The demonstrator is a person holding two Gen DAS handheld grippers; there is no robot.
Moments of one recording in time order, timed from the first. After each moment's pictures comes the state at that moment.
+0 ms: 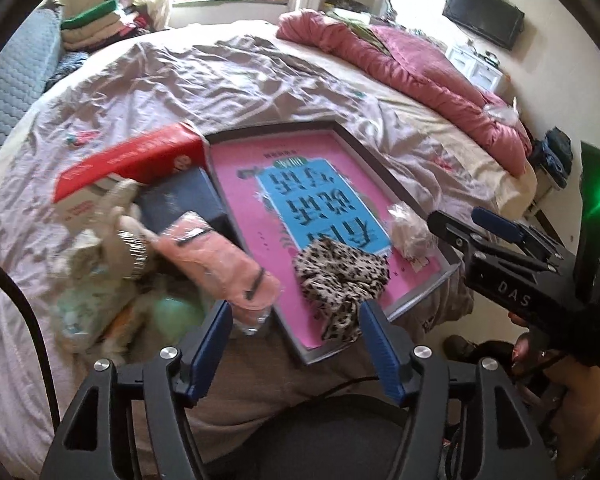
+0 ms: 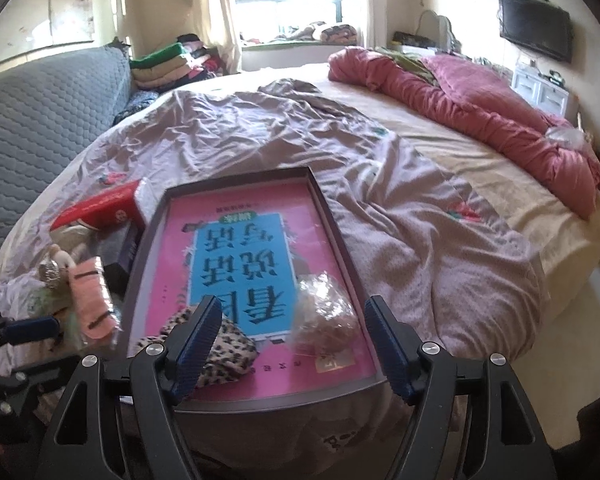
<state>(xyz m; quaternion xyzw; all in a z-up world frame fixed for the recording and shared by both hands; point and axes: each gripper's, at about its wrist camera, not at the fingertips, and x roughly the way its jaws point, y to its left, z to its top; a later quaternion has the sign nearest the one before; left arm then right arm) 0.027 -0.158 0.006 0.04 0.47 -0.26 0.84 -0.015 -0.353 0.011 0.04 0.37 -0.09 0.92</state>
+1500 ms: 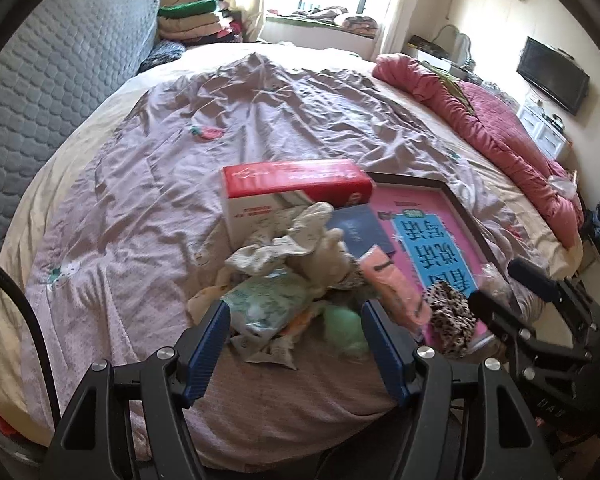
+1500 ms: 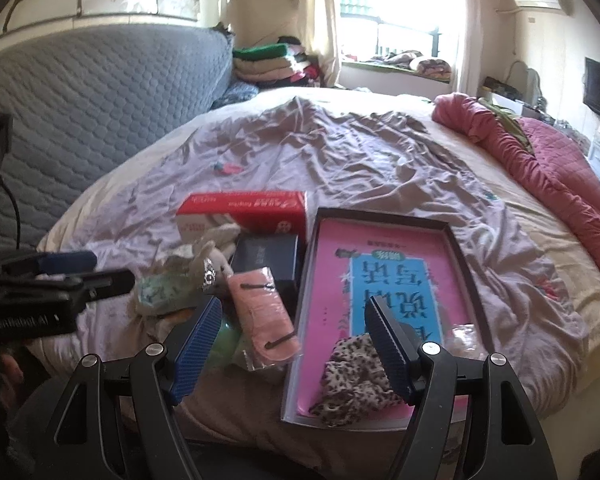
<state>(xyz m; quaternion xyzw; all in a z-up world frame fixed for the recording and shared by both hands) 0.049 -0.029 0.028 -0.03 0.45 -0.13 0.88 0.002 -0.216 0.031 -0.04 0.36 0.06 0.93</state>
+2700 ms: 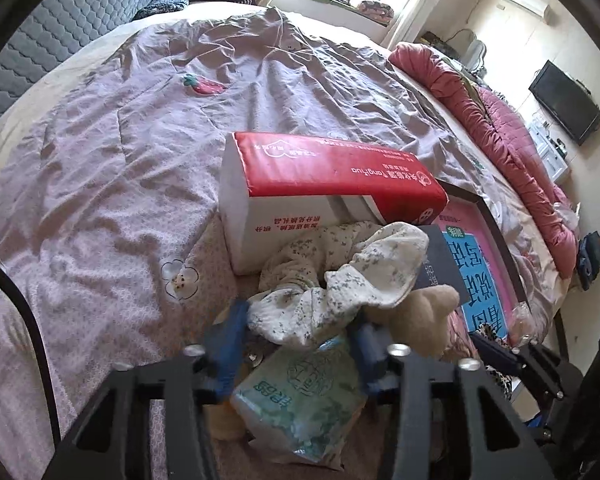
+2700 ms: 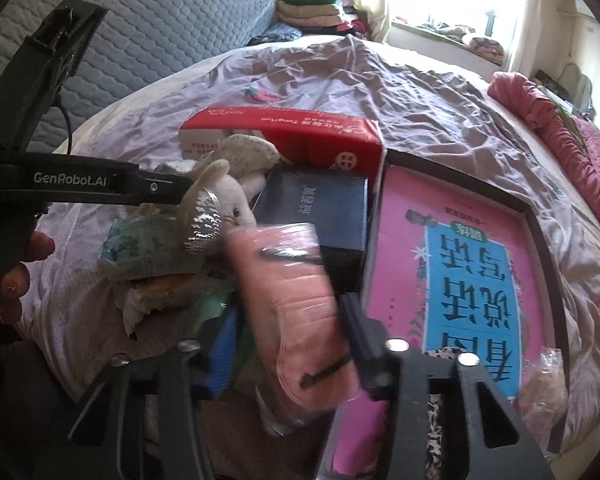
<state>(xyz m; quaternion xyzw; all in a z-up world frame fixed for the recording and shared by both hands) 0.150 -0.008 -0.051 -0.09 0.50 -0.16 0.85 0.073 -0.183 -0.054 -0.08 0.43 0.12 0.89</state>
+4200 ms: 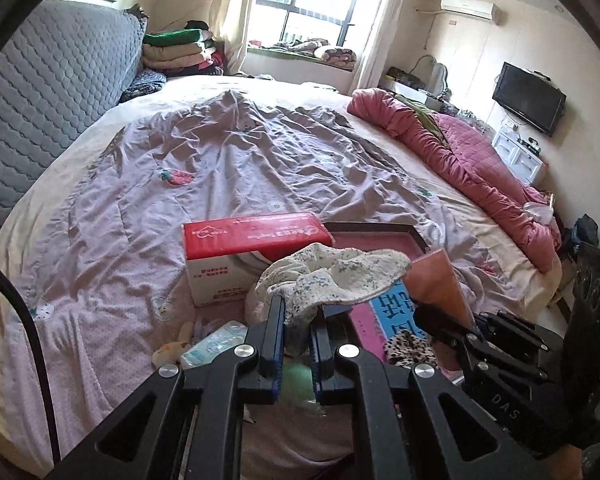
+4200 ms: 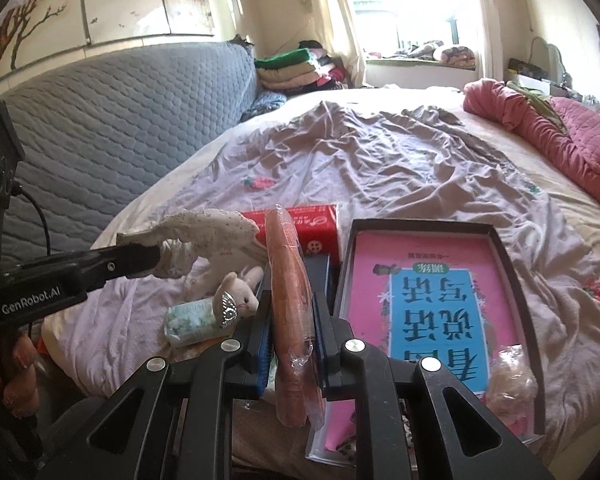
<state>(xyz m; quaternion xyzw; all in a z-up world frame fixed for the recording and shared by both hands) 0.057 -0.060 0.060 -0.04 0.39 -0.18 0.90 0.022 -0.236 0.043 0.03 0.34 0.13 0.93</state>
